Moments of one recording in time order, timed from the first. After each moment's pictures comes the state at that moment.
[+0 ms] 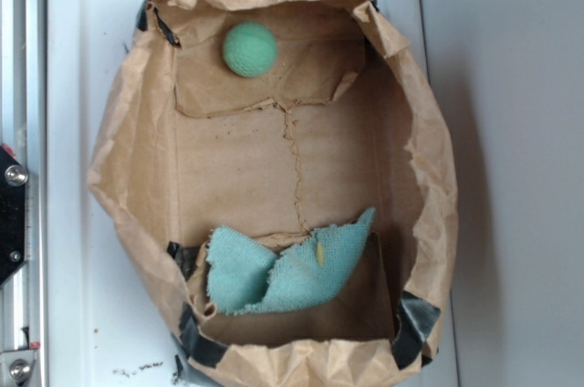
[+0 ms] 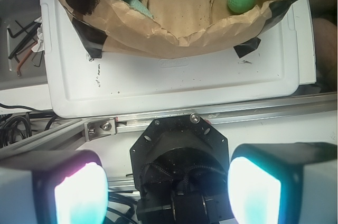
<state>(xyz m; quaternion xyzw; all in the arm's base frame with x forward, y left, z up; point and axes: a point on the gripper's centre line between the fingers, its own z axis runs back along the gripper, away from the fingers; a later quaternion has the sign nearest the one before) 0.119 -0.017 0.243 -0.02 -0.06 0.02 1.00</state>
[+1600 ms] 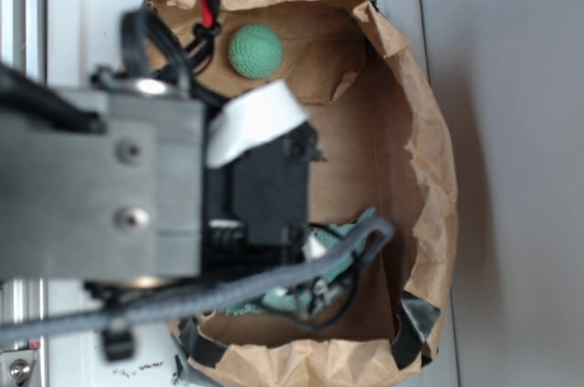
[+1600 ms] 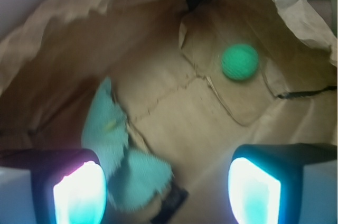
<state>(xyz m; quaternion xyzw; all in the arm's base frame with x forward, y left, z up) 0.271 0.005 0.169 -0.02 -0.17 0.36 0.92</state>
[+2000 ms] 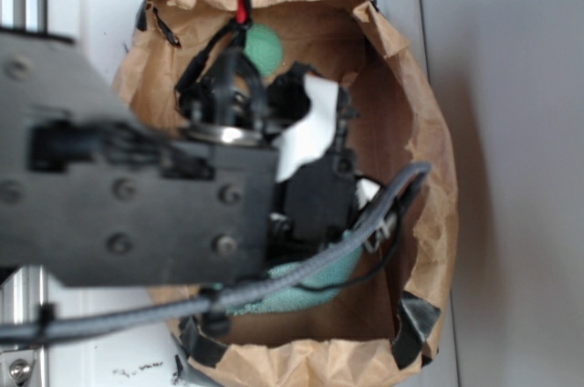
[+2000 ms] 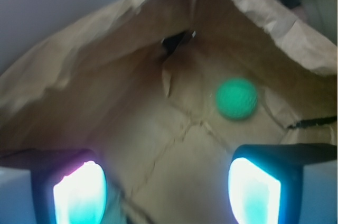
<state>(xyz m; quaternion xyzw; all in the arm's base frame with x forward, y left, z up) 0.296 0.030 0.144 0.03 -0.24 0.45 0.86</state>
